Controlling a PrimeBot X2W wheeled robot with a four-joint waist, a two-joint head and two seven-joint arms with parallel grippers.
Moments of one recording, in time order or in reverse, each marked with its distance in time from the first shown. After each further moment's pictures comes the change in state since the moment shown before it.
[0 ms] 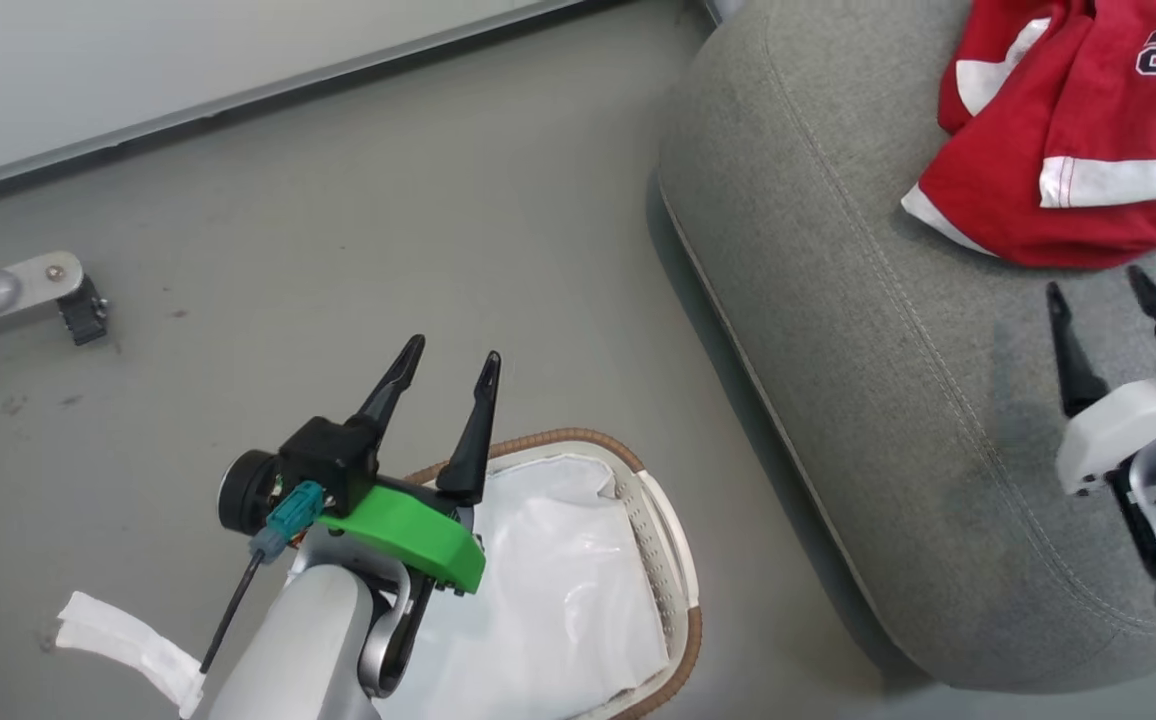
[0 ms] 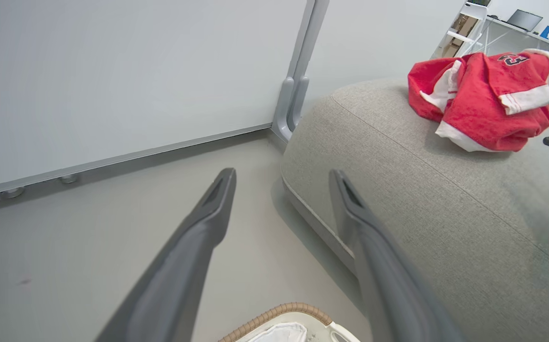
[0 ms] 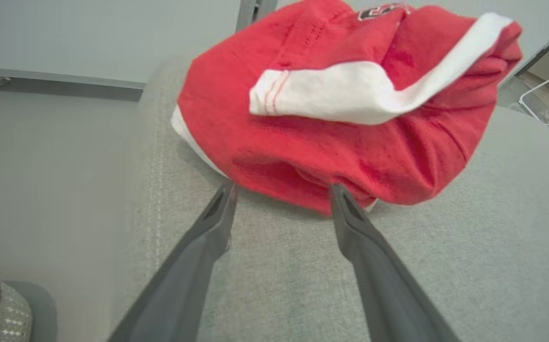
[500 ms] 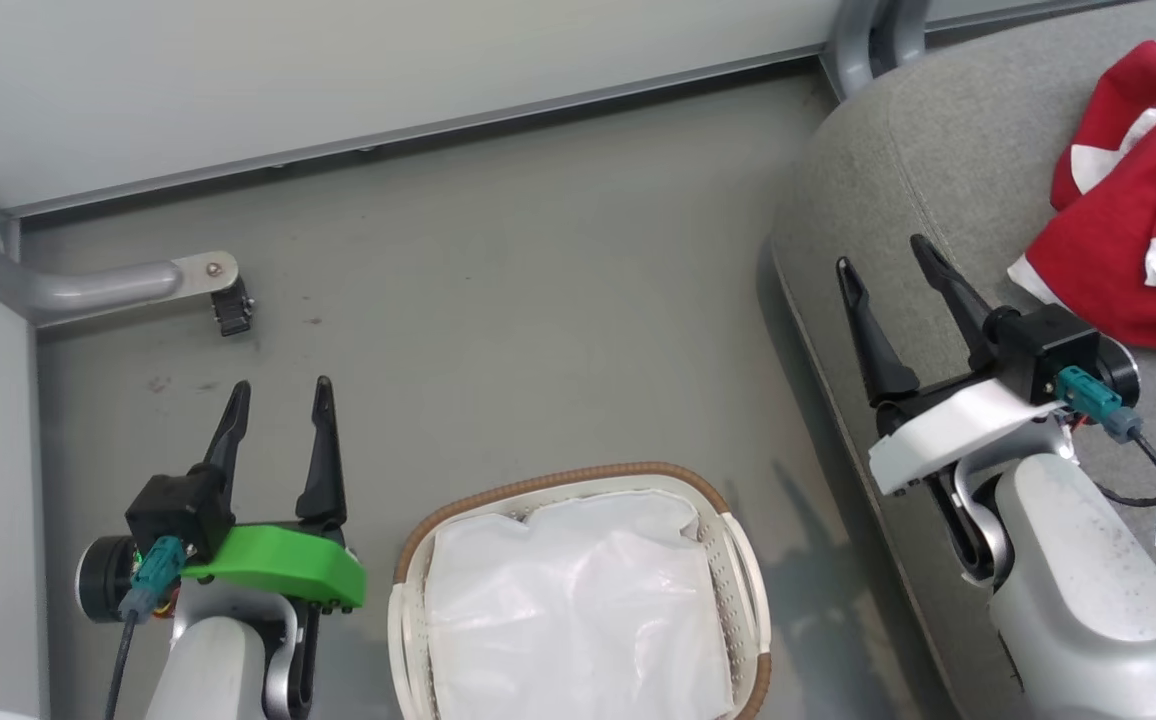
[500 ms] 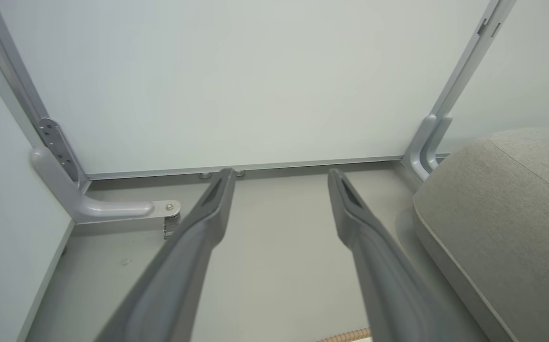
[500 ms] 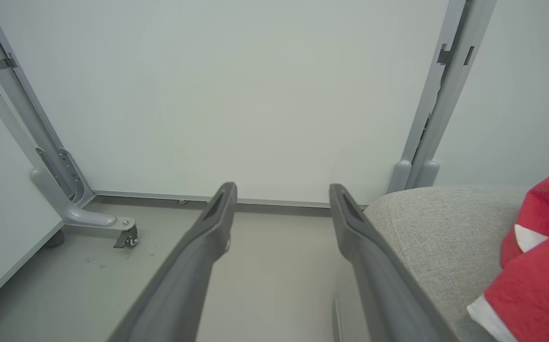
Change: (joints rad) left arm 0.122 -0.030 0.319 -0.032 0.113 0.027 0.000; right arm 0.037 0.181 0.184 -0.270 0.169 0.000 0.001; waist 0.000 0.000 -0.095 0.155
